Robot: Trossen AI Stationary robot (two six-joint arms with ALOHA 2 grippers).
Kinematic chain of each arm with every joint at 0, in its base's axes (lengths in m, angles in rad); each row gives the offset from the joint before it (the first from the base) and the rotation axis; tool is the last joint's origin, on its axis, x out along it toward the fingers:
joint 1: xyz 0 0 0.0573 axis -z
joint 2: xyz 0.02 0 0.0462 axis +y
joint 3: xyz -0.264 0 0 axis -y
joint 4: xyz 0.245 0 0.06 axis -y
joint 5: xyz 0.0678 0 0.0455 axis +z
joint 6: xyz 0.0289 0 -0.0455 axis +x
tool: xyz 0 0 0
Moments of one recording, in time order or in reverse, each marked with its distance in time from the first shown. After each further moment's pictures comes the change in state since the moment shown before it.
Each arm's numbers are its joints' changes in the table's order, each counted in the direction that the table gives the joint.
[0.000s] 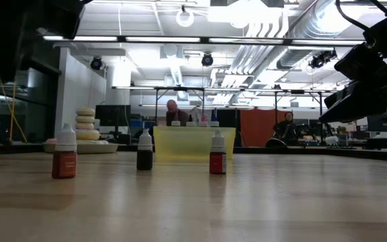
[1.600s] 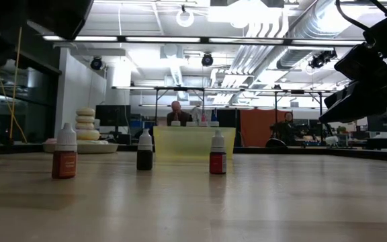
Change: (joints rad) left arm 0.181 0.562 0.433 -0.154 0.127 -0.234; right arm 0.000 0.000 0.000 0.000 0.000 0.000
